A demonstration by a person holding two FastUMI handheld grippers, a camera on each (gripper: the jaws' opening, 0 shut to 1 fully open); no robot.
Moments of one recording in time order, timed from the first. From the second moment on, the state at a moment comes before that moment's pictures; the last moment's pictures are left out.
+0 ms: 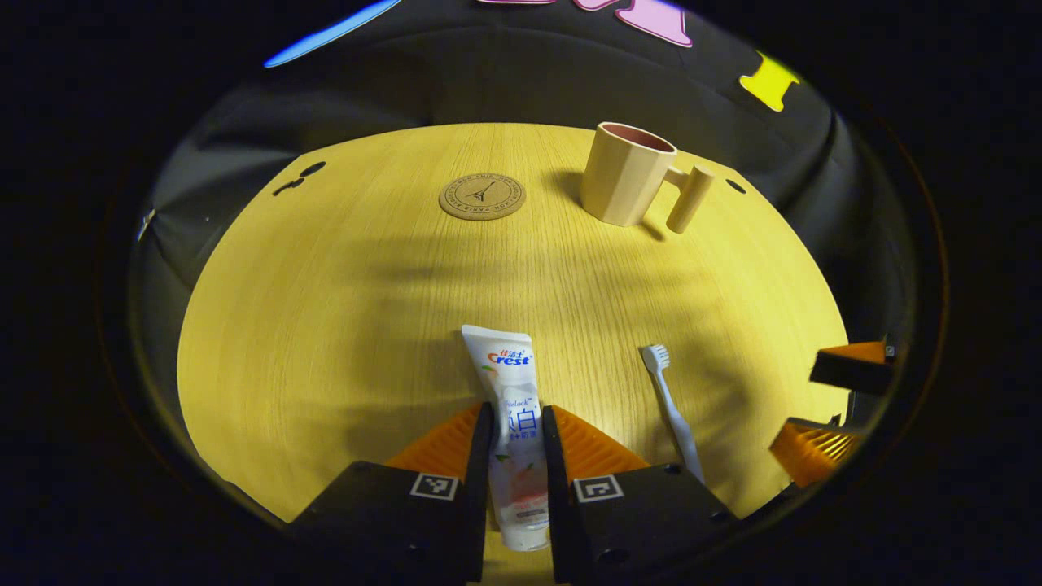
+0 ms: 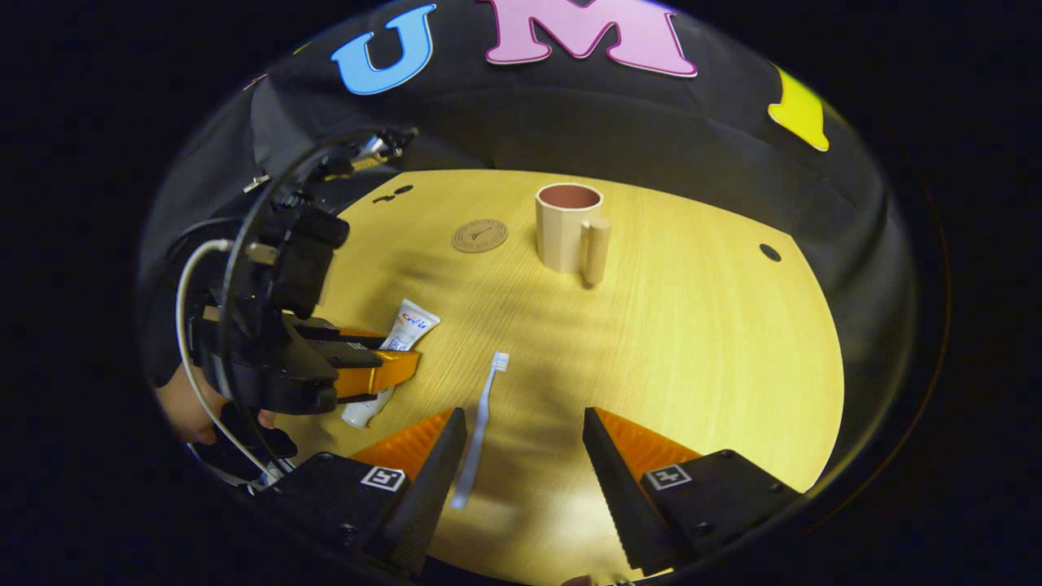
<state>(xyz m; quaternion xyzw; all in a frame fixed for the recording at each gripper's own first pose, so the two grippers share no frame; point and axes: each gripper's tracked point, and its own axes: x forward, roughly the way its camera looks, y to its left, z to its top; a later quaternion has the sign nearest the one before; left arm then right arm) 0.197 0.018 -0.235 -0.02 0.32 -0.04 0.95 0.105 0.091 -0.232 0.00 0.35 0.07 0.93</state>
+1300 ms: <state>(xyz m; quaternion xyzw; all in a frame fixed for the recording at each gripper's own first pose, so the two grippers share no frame) 0.098 0.047 -0.205 -0.12 0.26 -0.06 0.96 0.124 0.122 -0.306 -0.04 0.50 0.03 0.86</state>
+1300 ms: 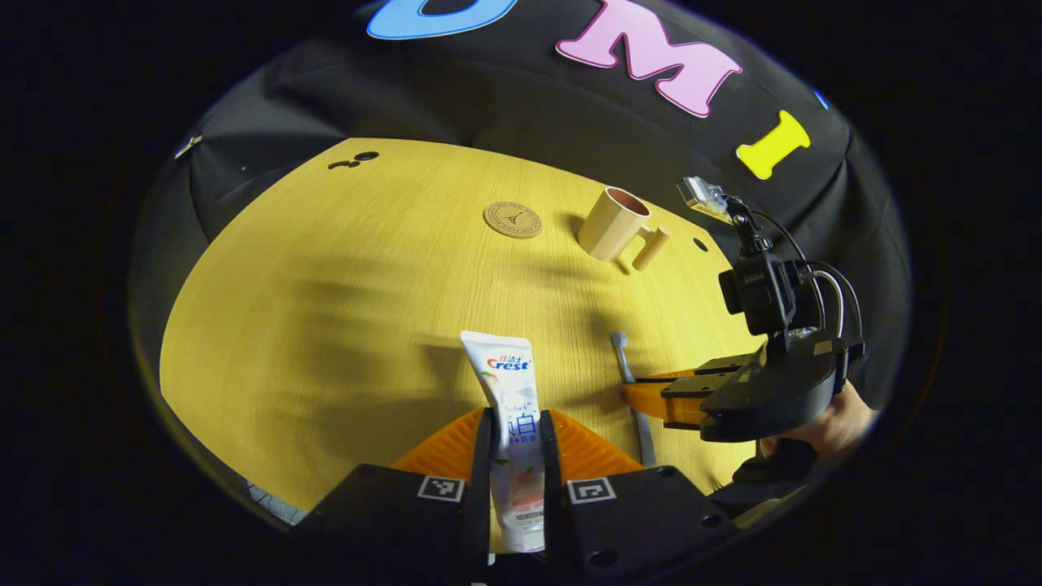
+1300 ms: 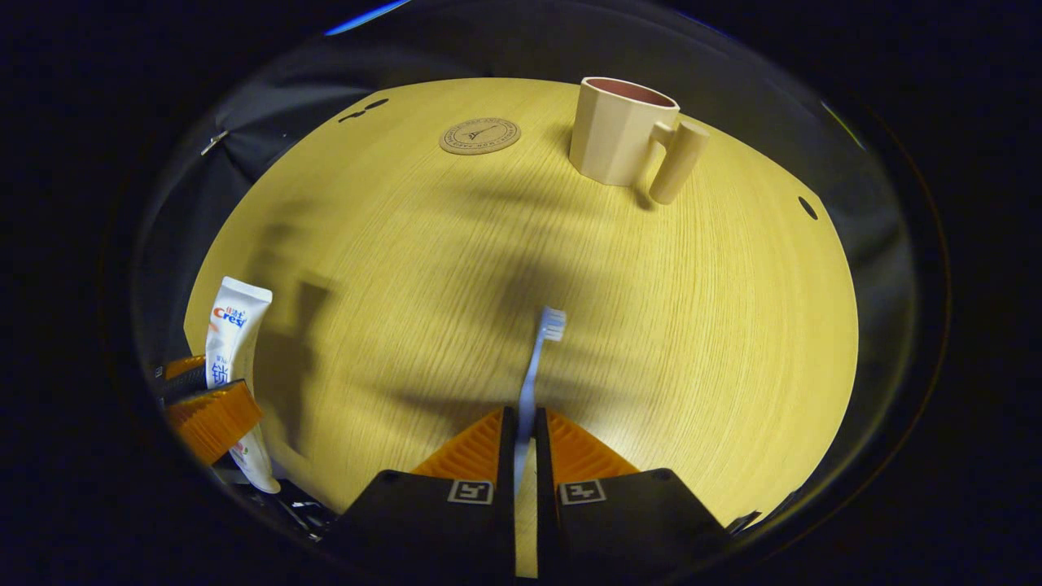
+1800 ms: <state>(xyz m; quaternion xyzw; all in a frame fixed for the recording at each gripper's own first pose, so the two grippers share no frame) 0.106 0.033 -0.186 -0.16 0.22 -0.07 0.96 0.119 0.122 -0.289 -0.01 0.45 0.06 0.89</state>
